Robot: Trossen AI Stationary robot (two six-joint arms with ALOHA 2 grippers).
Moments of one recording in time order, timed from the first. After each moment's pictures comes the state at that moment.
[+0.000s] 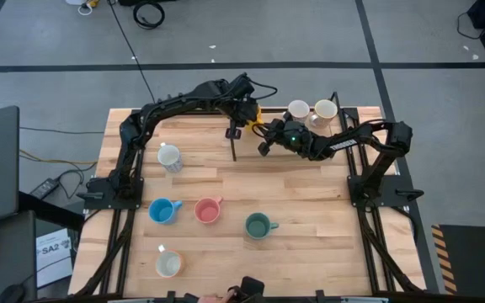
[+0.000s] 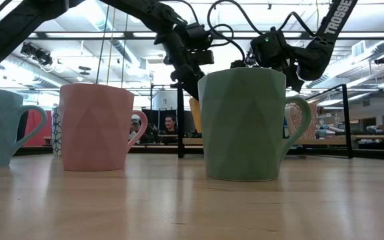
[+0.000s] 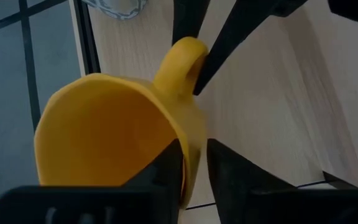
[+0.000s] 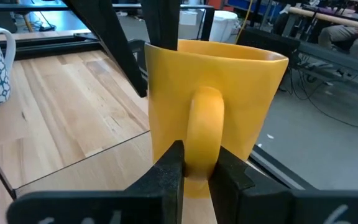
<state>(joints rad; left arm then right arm) 0.50 2.10 1.94 -0.86 0.12 0.77 -0.40 1.68 0.67 0.78 0.32 -0.04</state>
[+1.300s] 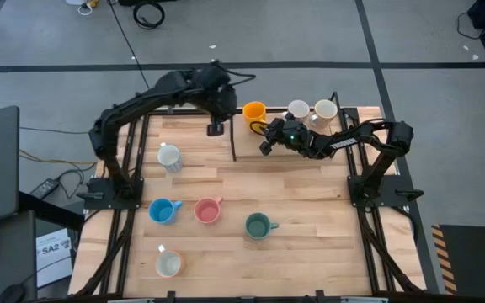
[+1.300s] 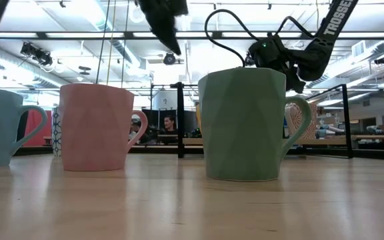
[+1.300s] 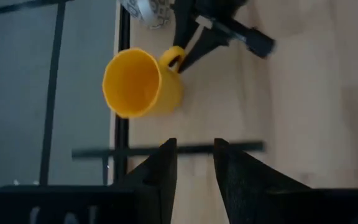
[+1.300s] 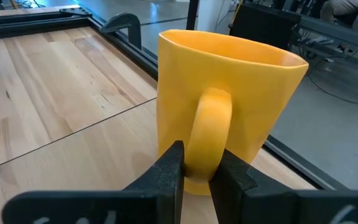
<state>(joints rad) 0.47 1.78 1.94 -1.10 0.06 0.53 -0.42 1.68 0.67 0.68 0.30 0.01</state>
